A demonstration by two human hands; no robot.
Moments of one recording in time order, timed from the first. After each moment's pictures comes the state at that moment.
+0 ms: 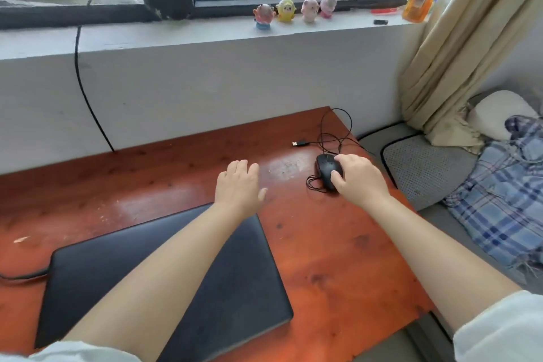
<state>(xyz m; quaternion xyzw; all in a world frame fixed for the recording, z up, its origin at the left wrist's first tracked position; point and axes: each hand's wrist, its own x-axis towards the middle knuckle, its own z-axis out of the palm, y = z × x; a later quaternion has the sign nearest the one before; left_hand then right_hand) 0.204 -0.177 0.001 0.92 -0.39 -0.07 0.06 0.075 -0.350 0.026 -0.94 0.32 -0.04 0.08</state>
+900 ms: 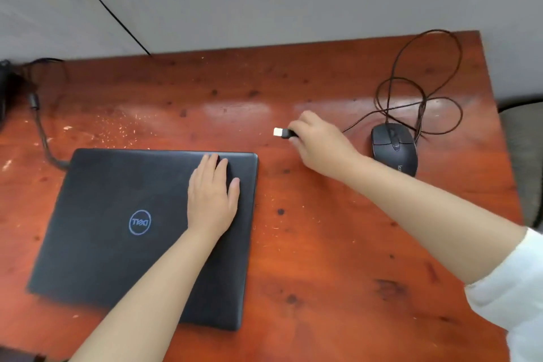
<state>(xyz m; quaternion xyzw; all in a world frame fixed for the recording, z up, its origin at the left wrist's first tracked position) 0.173 -0.183 -0.102 0.99 -0.06 -0.05 0.12 0.207 -0.389 -0.086 -0.96 -0.11 0.04 0.26</state>
